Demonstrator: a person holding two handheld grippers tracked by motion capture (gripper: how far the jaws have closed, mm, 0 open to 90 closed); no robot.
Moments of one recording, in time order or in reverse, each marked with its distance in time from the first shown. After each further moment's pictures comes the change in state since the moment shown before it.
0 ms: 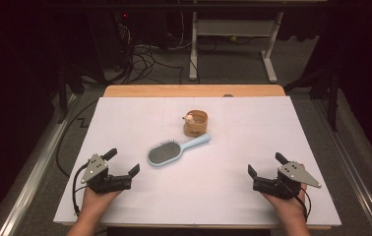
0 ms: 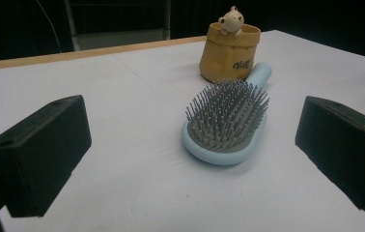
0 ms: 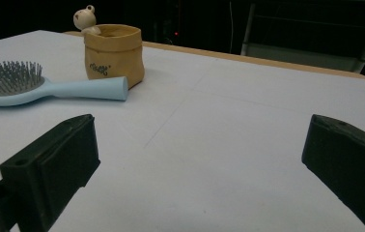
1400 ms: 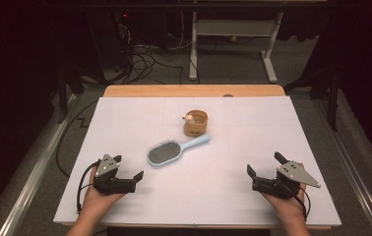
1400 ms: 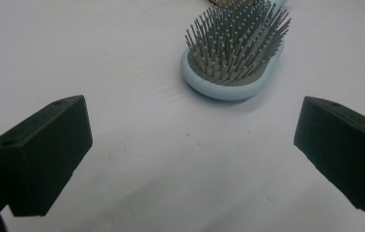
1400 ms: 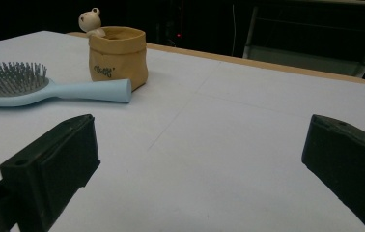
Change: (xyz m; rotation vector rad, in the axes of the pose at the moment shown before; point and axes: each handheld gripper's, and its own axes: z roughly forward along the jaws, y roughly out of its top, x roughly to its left) left arm -0.003 -0.005 0.014 0.285 0.006 0.016; right arm 0.002 0.002 0.000 -0.003 0.007 -0.014
